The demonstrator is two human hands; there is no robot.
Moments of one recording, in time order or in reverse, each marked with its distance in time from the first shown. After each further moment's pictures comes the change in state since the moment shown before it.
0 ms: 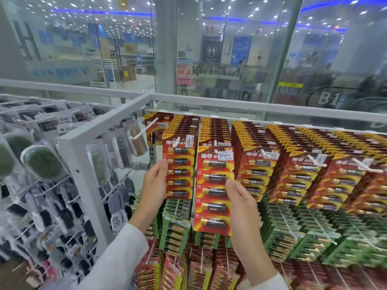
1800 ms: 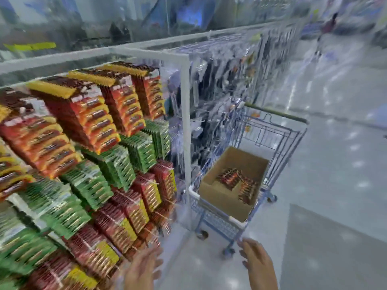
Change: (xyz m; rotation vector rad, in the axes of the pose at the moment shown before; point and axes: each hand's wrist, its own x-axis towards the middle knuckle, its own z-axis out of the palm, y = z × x) left_hand -0.399 -0.189 0.450 0.009 -0.855 -0.810; right_hand -0.315 0.109 -0.600 0.137 1.421 0.200
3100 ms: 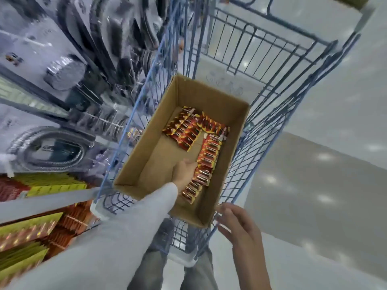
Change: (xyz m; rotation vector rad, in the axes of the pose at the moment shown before) left_hand 0.453 -0.173 0.494 0.996 -0.254 -0.343; right_hand 0.412 -0.125 0.010 0.016 0.095 0.460
